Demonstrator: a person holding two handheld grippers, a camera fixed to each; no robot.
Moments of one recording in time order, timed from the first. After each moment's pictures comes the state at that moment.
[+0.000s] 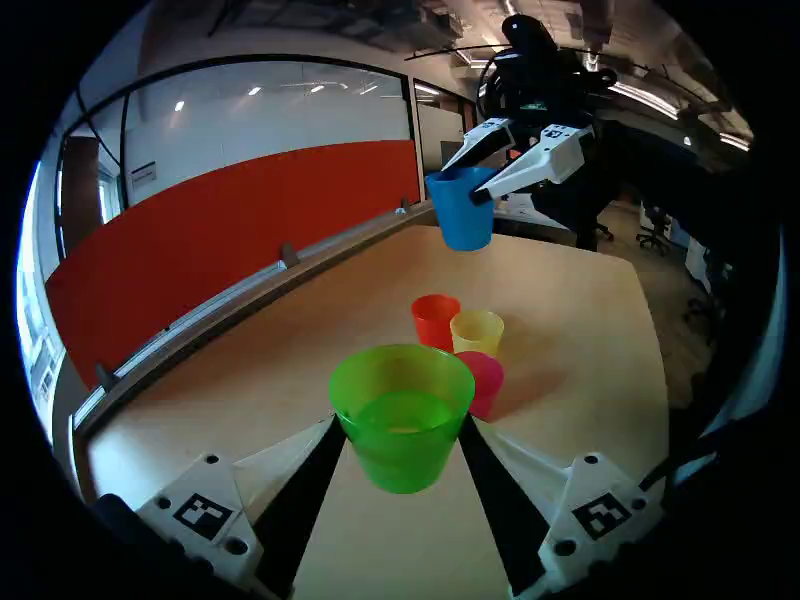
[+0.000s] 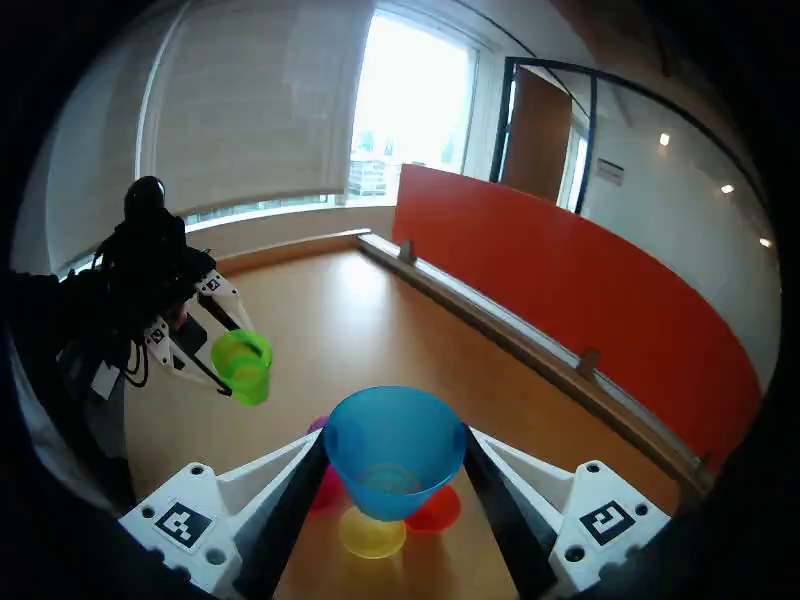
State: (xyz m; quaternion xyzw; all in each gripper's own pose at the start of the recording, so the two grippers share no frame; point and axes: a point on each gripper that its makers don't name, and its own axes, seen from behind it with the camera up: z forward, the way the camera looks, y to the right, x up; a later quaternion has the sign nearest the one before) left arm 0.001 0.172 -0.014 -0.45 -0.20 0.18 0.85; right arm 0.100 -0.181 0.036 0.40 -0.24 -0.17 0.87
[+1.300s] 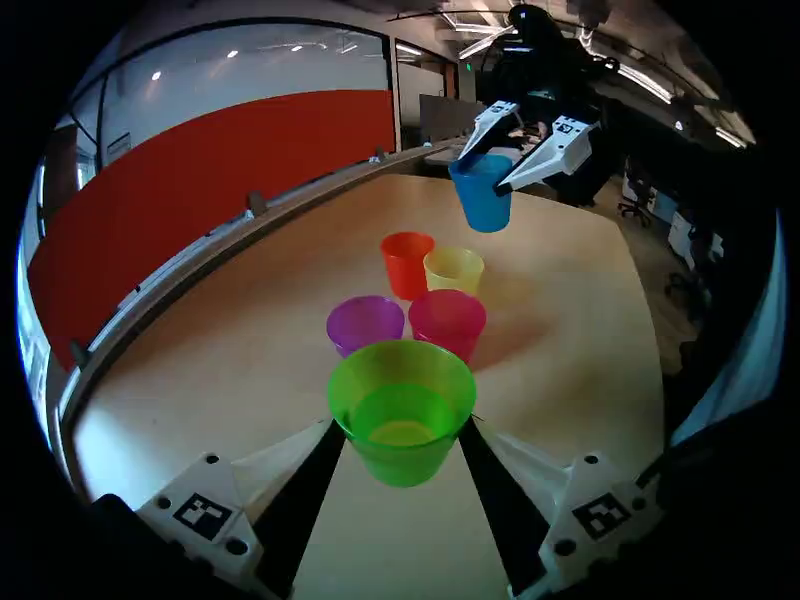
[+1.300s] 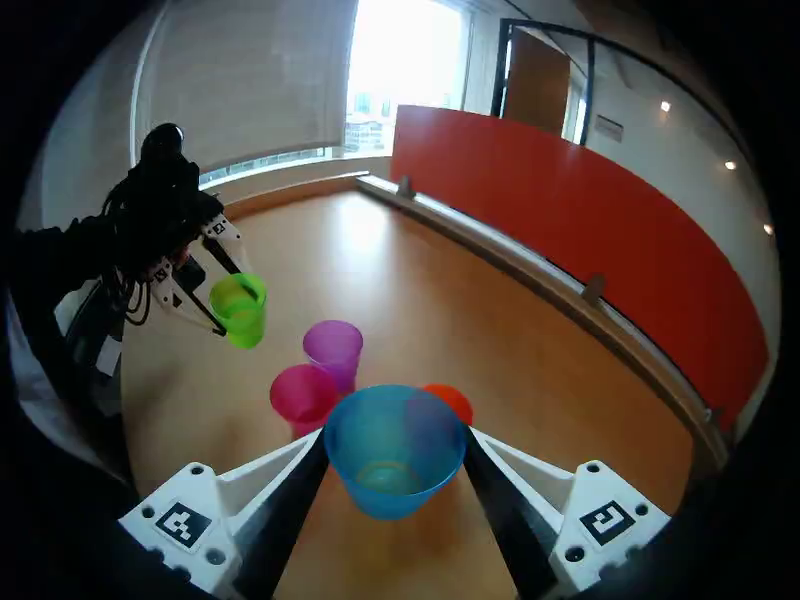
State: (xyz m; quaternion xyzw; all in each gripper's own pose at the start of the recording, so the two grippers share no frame) left arm -0.057 0.173 -0.032 -0.47 -0.27 0.20 0.82; right arm 0.018 -0.125 0.000 0.39 -0.31 -0.19 0.85
